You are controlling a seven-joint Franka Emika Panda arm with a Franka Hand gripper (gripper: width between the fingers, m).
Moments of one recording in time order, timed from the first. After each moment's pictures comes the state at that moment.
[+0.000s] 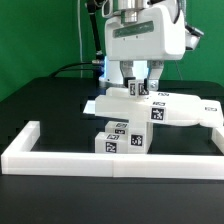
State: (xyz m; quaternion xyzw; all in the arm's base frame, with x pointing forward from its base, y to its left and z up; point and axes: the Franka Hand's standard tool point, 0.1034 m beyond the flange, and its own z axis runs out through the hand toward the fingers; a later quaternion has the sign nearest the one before) arm 0.583 -0.012 0.119 -0.85 0.52 -0.07 0.05
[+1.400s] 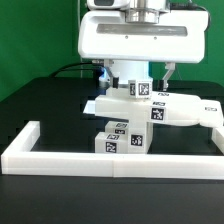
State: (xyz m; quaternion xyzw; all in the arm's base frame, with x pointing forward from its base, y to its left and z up) arm 0.584 -0.016 0.119 -1.00 0.01 -0.09 -0.02
